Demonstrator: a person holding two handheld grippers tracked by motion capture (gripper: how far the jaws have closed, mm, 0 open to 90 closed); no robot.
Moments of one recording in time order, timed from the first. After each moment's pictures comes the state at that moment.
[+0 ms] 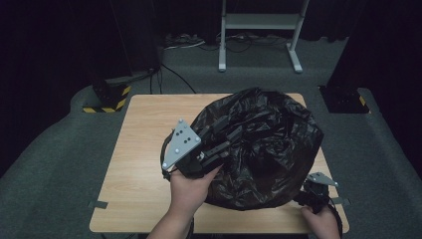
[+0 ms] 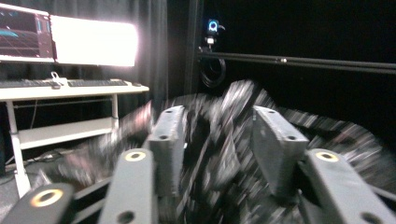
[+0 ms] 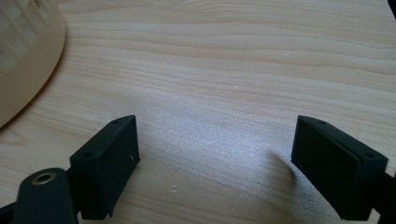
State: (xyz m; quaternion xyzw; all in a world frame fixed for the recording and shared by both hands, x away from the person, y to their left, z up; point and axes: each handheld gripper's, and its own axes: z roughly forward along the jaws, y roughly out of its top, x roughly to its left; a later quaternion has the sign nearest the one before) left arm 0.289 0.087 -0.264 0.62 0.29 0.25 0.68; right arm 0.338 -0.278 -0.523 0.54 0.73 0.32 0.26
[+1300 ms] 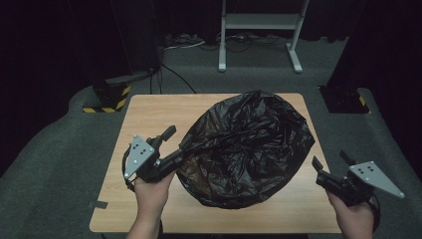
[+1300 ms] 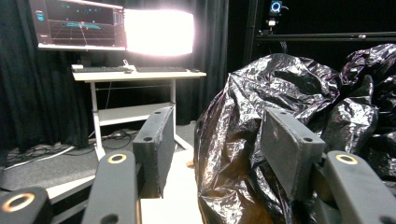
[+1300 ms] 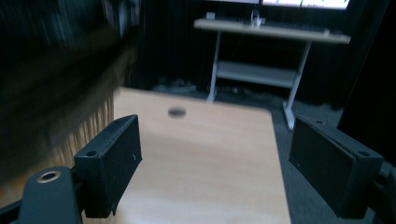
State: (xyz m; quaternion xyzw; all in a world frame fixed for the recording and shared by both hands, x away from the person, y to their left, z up) left arm 0.300 0.178 -0.332 0.61 0.36 0.32 0.63; right arm 0.294 -0.296 -0.374 0.46 0.63 0.48 0.40
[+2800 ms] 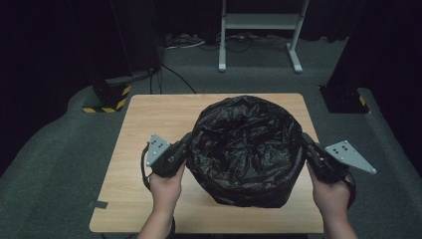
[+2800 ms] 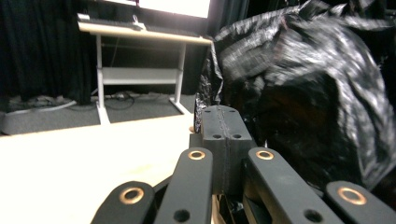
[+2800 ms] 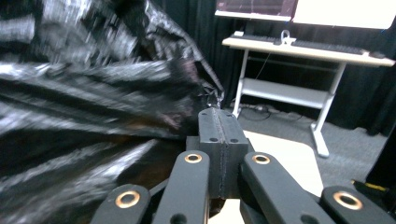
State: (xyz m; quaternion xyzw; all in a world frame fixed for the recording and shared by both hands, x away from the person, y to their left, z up) left arm 0.332 0.159 -0.380 0.62 0.43 0.28 0.59; right arm 0.330 -0.247 -0.357 0.42 0.64 0.52 0.38
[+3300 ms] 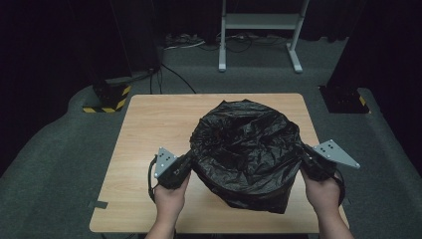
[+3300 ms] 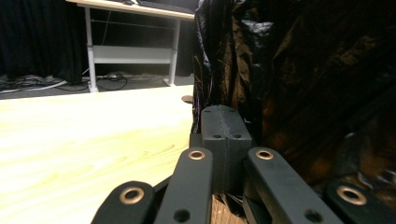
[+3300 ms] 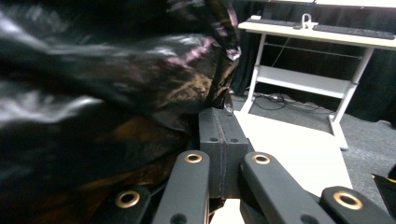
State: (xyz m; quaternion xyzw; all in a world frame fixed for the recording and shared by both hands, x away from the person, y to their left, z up) left arm 0.322 0.154 -0.416 0.64 0.44 0.26 0.58; right arm 0.350 -0.241 -0.383 0.41 0.67 0.51 0.35
